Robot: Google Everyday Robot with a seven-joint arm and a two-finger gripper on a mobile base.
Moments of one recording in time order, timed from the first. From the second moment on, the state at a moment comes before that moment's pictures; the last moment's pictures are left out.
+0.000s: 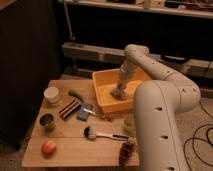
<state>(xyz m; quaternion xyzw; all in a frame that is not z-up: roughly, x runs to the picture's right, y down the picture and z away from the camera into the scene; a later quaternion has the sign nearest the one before) 0.081 -0.022 0.923 -0.34 0.16 0.70 0.61</state>
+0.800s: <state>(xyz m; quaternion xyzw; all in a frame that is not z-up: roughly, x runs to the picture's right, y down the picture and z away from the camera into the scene) 0.119 0.018 0.874 -0.34 0.17 0.71 0.59</state>
